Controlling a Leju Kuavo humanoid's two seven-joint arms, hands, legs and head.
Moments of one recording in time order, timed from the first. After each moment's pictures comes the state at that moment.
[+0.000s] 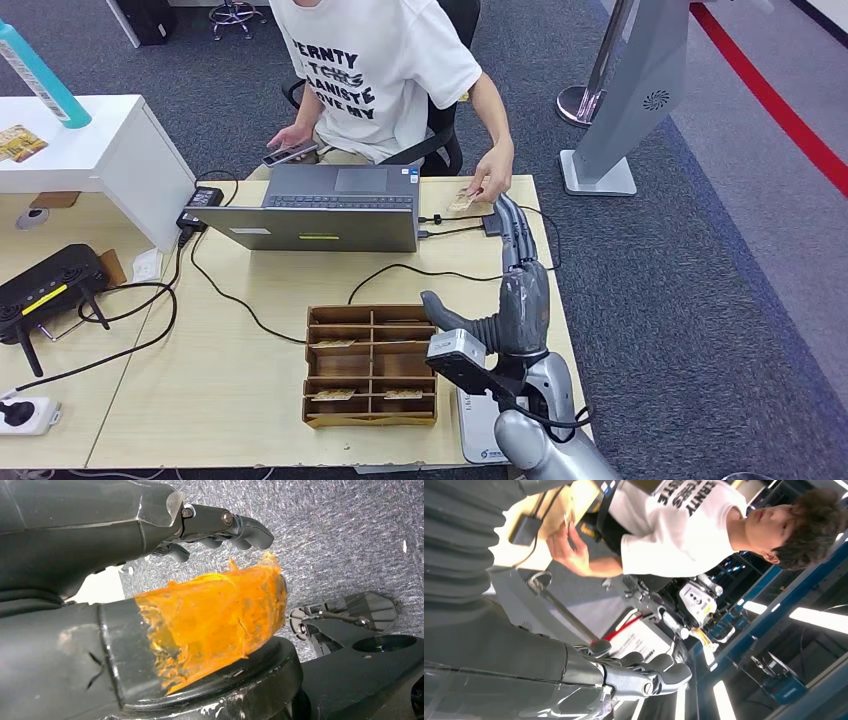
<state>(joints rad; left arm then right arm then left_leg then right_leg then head) -0.08 -0.21 1.02 -0.22 -1.33 -0.03 0.13 -0.19 0.06 0.58 -1.55 0.74 -0.62 -0.16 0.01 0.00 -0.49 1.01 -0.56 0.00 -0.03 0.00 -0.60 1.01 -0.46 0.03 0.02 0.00</state>
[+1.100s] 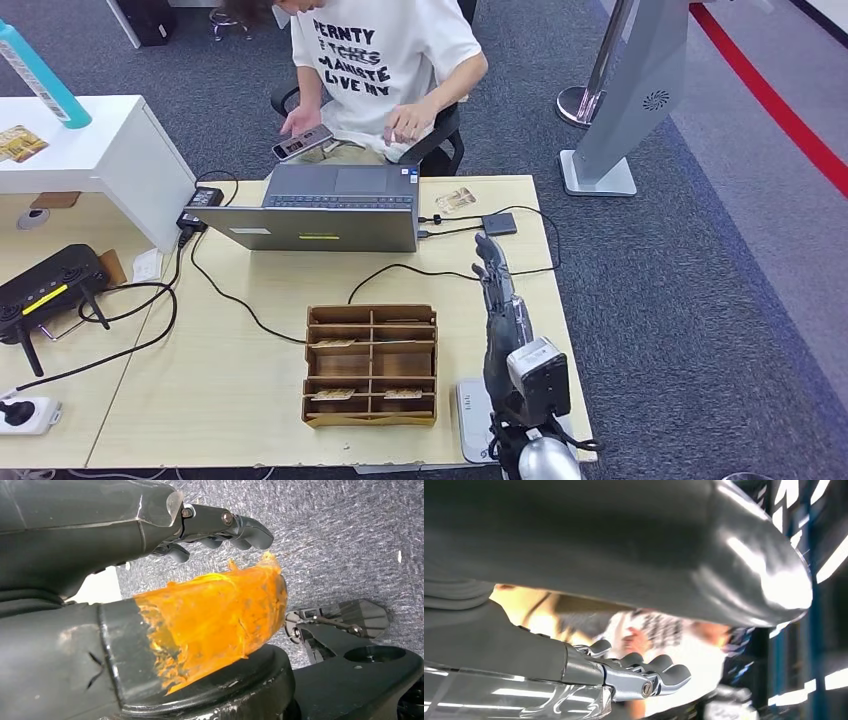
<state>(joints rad) -0.08 -0.21 1.02 -0.22 -1.30 0.00 0.11 -0.05 0.05 0.60 -1.72 0.02 -0.29 -0.37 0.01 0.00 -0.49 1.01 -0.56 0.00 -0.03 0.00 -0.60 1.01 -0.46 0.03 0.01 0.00</state>
